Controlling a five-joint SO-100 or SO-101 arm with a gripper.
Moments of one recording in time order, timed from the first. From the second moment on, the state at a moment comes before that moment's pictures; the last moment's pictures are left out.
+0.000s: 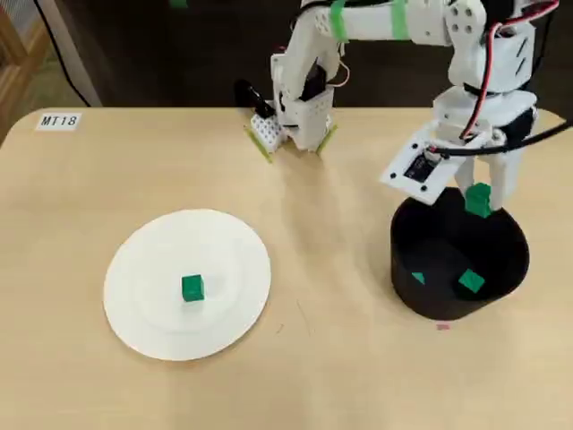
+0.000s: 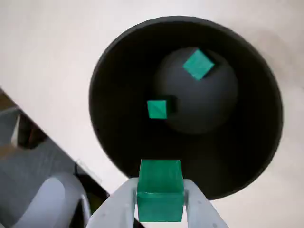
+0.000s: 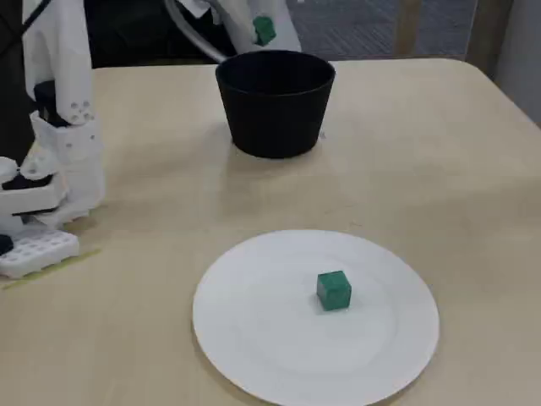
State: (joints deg) arm -40.2 79.4 52.4 95.4 -4.5
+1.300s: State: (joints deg) arm 13.4 122.8 108.3 74.3 -17.1
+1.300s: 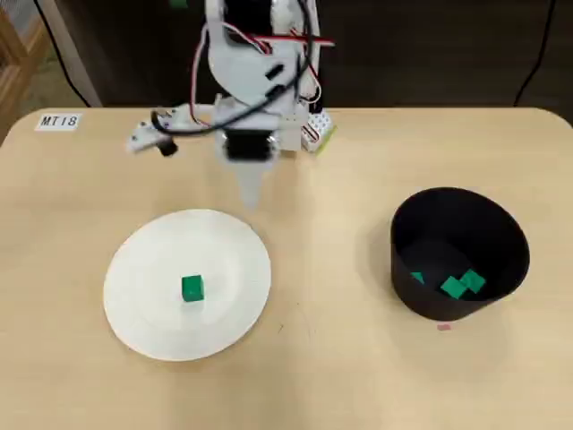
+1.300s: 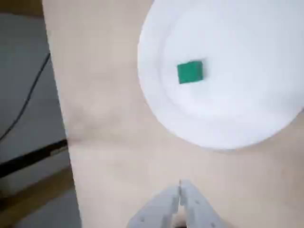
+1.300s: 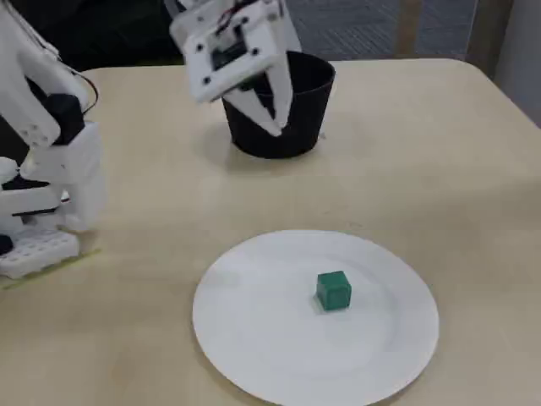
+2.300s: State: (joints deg) arm 22.8 97.7 111.6 60.1 -29.9
